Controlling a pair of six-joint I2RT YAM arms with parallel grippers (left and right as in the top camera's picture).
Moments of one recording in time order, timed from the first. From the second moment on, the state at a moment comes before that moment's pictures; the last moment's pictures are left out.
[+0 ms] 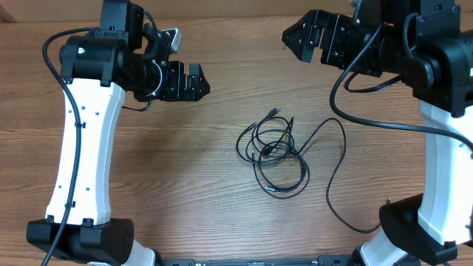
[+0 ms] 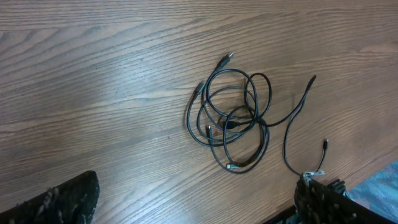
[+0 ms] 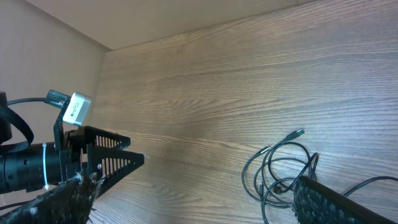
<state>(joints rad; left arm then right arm) -0.11 1.71 1.96 -1.44 0.44 -0.07 0.29 1.81 2.61 -1.58 -0.33 0.47</state>
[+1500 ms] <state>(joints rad) -0.25 1.77 1.96 -1.50 0.44 -0.01 0.29 1.81 2.61 -1.58 -0.33 0.47</state>
